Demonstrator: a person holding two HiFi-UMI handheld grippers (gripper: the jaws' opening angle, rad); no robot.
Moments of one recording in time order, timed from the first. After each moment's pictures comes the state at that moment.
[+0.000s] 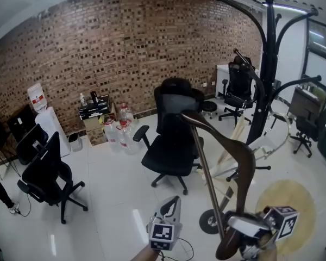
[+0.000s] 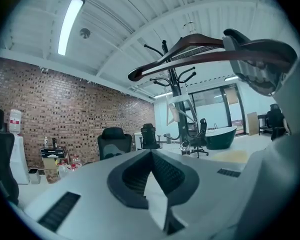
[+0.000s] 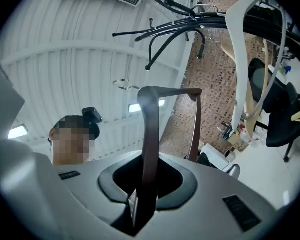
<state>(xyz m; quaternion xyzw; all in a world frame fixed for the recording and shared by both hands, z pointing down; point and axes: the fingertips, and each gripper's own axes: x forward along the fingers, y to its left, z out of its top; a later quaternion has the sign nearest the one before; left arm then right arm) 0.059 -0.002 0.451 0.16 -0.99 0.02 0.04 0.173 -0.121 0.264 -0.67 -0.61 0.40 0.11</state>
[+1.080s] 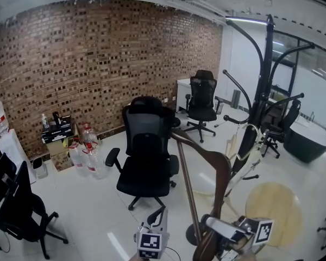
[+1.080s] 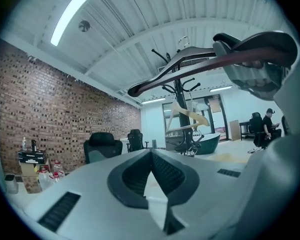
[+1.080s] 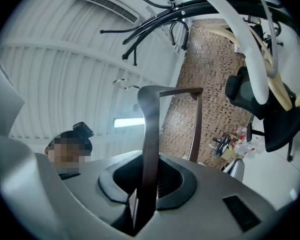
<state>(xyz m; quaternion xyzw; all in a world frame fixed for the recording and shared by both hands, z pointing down) -0.030 0.157 0.433 0.26 -0.96 0.02 0.00 0.088 0.085 0.254 -0.58 -0.65 0.50 0.05</state>
